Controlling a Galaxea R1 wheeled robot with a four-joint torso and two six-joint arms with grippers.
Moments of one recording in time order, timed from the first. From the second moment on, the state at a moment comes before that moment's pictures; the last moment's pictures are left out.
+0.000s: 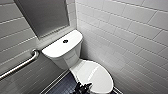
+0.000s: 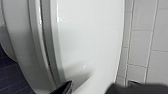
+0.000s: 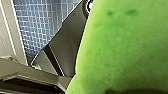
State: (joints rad) left arm 0.73 2.86 -2.02 -0.16 -0.28 -0.63; right arm -1.49 2.40 -1.85 -0.32 0.32 0.69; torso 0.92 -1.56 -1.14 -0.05
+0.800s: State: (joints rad) left arm 0.73 2.84 -2.02 -0.15 -0.29 -0.63; right arm -1.49 2.40 -1.85 -0.32 0.32 0.69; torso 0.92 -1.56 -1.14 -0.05
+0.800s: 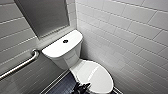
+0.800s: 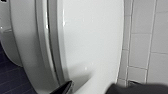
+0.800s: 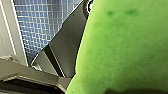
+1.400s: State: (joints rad) left arm 0.73 2.85 -2.04 -0.13 -0.31 -0.63; right arm -1.47 2.40 -1.85 -0.32 0.32 0.69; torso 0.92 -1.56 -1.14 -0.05
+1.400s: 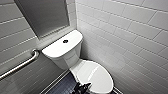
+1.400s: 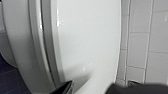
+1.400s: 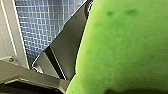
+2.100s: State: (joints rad) left arm 0.75 2.82 -2.02 -0.14 -0.28 -0.63; right arm -1.47 2.42 -1.85 -0.32 0.32 0.69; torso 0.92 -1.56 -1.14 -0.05
